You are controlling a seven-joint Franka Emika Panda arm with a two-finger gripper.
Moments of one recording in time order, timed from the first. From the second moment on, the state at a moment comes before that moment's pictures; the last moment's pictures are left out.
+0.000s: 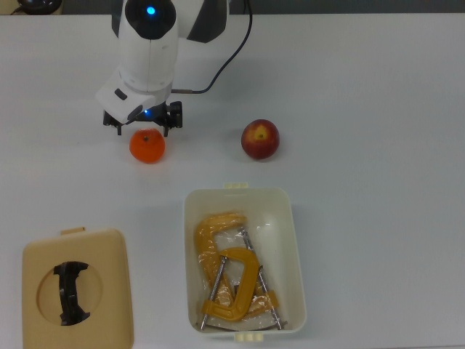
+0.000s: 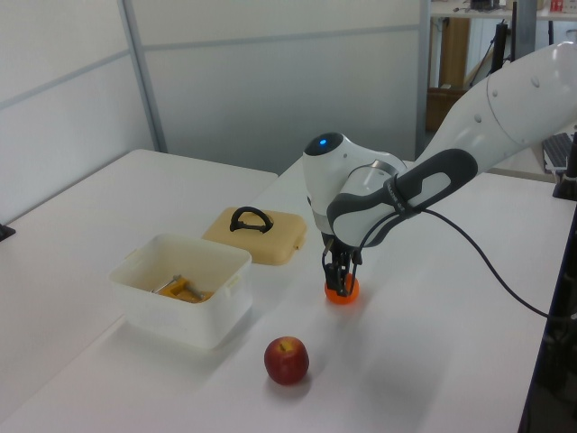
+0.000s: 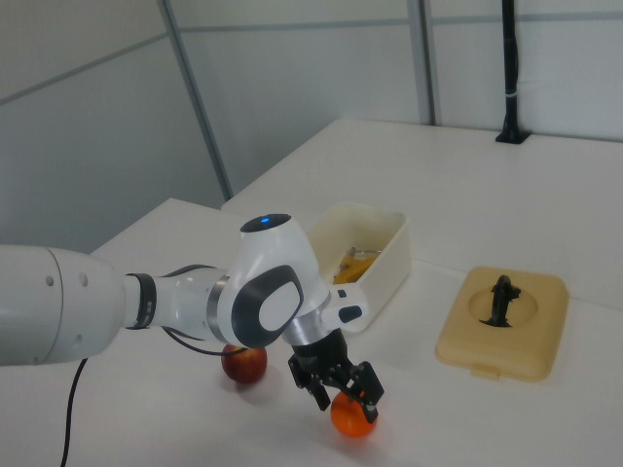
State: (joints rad) arm -0.01 0.23 -0.06 -2.02 -0.25 2.24 -0.01
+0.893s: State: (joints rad) arm 0.01 0.23 -0.06 -1.92 -0.21 2.36 0.18
